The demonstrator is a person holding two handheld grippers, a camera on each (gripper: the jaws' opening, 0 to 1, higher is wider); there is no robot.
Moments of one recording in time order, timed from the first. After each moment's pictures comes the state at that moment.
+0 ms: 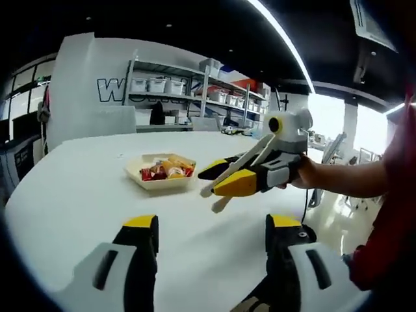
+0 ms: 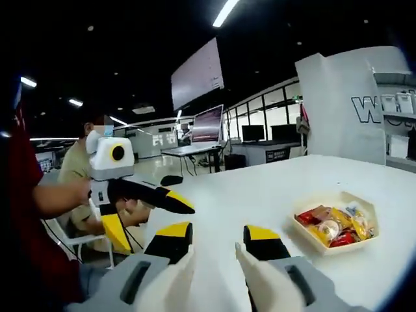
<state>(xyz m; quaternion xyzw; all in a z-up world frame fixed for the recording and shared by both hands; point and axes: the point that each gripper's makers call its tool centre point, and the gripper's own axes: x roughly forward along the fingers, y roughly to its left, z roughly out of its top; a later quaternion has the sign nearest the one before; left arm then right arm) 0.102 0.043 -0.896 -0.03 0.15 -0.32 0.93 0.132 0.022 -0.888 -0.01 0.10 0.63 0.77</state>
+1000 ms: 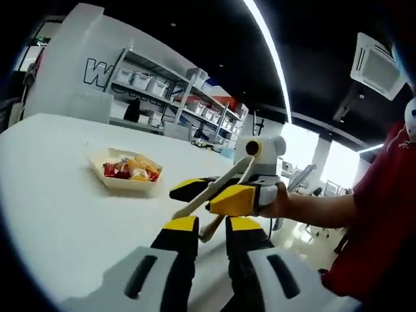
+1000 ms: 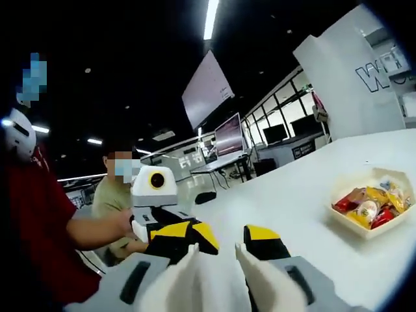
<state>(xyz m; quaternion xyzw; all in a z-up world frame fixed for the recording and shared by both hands) 0.099 0.009 -0.887 -0.14 0.13 -0.42 0.89 0.102 0.031 -0.872 0.11 0.13 0.69 0.70</state>
